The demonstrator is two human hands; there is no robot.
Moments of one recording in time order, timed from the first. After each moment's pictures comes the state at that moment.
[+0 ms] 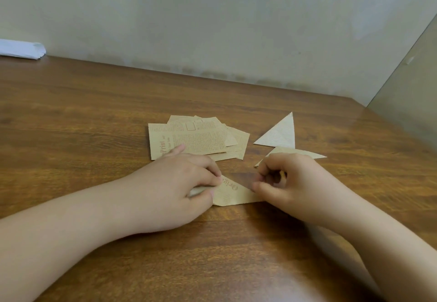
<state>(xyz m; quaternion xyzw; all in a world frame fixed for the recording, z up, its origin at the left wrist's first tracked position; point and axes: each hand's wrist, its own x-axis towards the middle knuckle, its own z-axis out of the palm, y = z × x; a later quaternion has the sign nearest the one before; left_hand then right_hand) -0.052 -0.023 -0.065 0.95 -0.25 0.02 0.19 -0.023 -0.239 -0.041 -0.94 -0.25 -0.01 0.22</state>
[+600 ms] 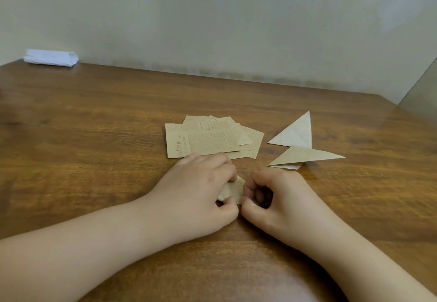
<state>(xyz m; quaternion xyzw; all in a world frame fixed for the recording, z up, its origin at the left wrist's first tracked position) -0.064 -0.048 -0.075 0.97 -0.17 0.12 0.16 -0.036 -0.218 -0.072 -0.90 -0.34 -0.05 0.26</state>
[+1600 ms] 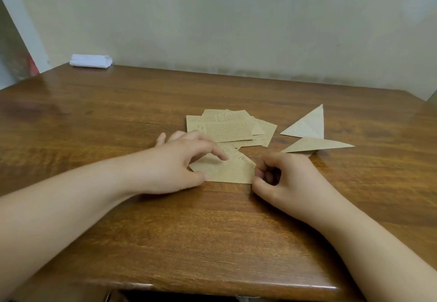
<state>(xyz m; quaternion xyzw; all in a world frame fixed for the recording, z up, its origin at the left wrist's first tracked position) -0.087 -0.003 -0.047 0.97 -0.08 -0.06 0.22 -0.039 -0.219 -0.070 -0.91 -0.32 -0.04 0.28</state>
